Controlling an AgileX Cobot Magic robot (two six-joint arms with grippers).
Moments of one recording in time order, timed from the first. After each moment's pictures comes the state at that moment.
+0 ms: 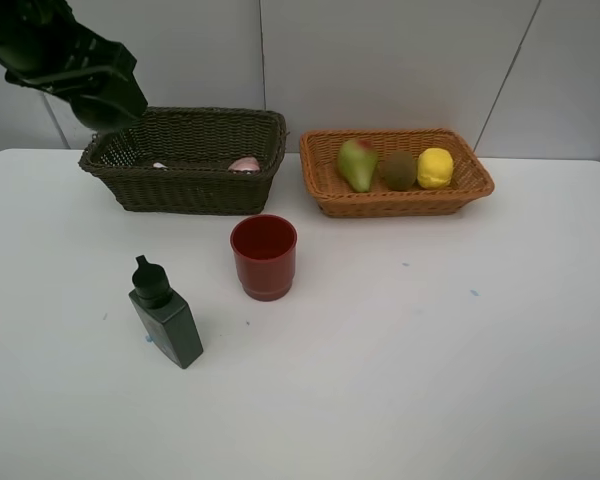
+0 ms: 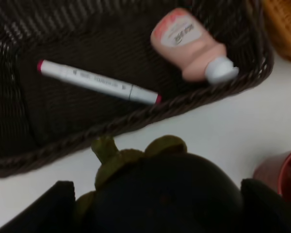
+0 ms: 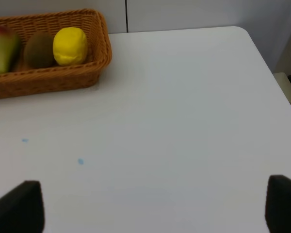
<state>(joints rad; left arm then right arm) -0.24 1.54 -1.25 -0.16 0.73 0.19 -0.04 0.00 -0.52 -0.16 1.07 0.07</state>
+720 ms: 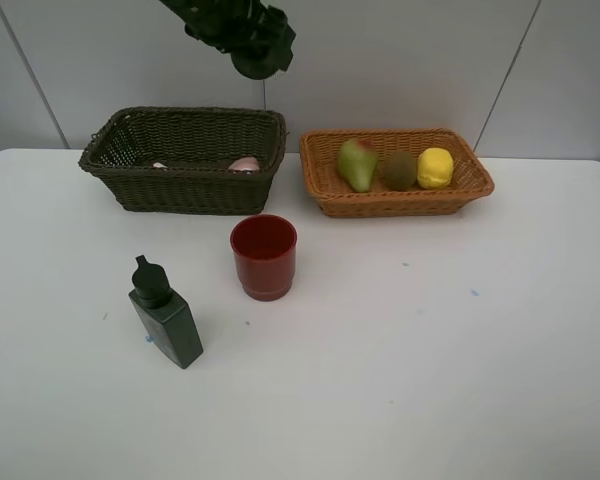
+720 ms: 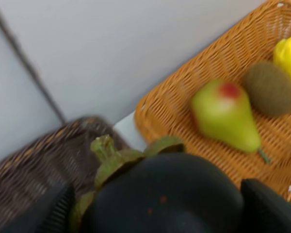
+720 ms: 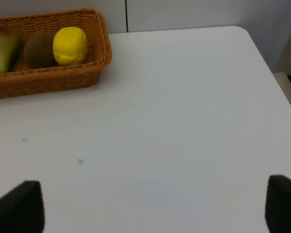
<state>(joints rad) -0.48 1.94 -1.66 -0.16 0.51 0.26 -0.04 0.00 -0.52 -0.16 1.07 0.07</state>
